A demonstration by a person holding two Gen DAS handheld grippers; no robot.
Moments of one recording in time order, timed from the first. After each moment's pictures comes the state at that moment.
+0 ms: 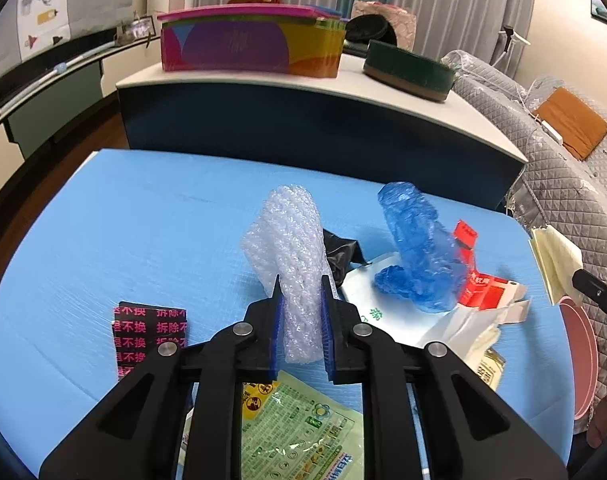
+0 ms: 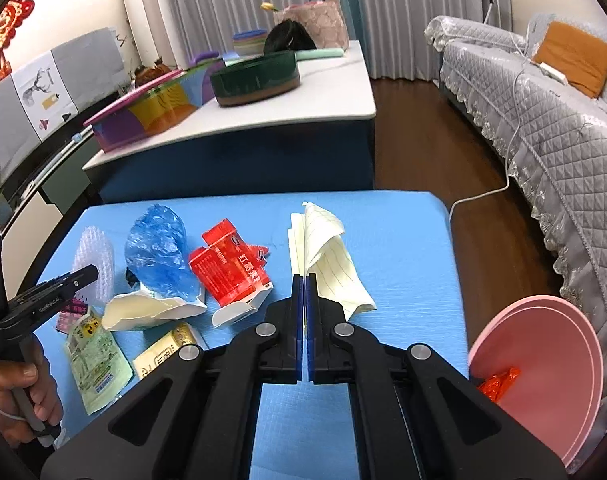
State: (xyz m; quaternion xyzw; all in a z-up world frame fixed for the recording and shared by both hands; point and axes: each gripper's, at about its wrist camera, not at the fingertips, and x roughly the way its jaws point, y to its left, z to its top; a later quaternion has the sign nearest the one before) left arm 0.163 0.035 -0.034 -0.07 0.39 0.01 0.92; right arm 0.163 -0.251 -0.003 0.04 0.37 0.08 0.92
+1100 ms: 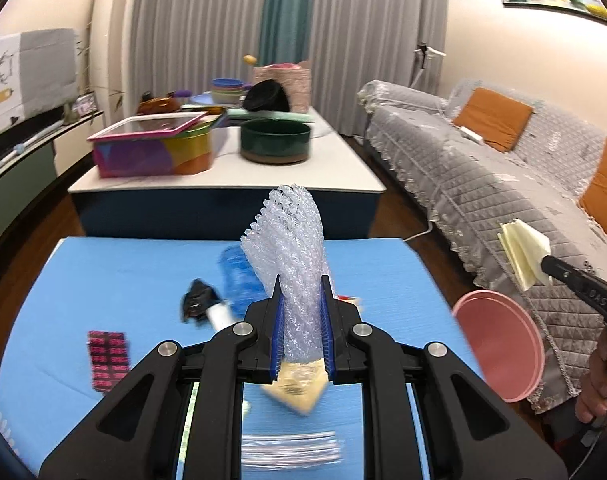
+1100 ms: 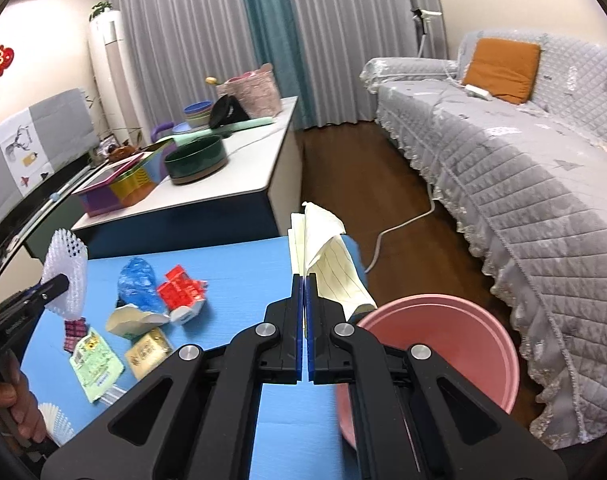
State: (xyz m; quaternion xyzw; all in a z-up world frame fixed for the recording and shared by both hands) left arm 0.084 -0.078 0.061 -0.02 0.30 -0.10 0.95; right arm 0.064 -0.358 0.061 0.08 0.30 -0.01 0.95
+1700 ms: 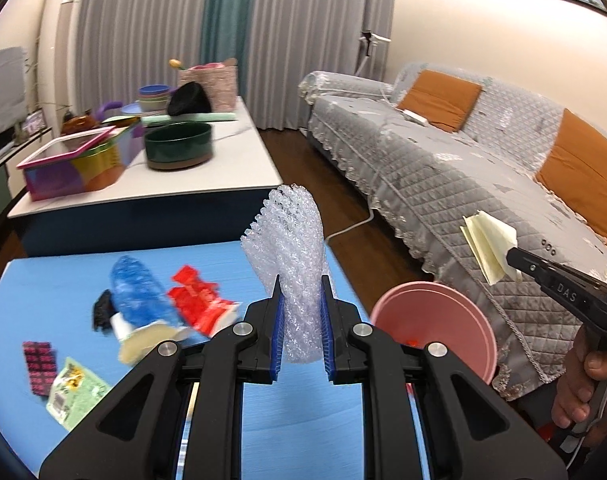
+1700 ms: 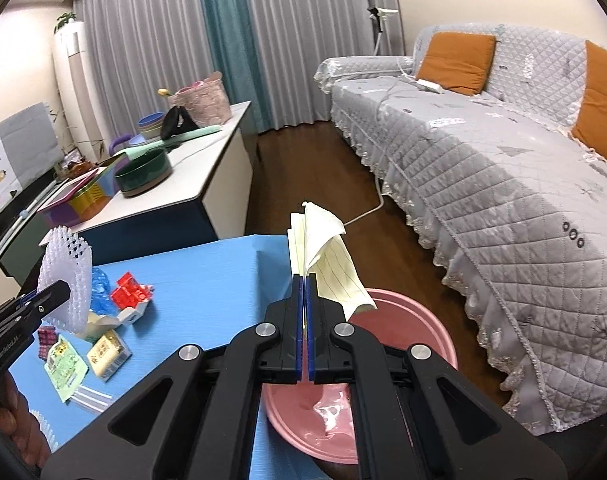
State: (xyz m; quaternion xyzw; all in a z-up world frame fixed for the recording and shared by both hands) left arm 0.076 -0.179 0.060 0.00 0.30 -0.18 0.94; right arm 0.040 -0.420 0.066 0.09 0.30 -0.08 0.95
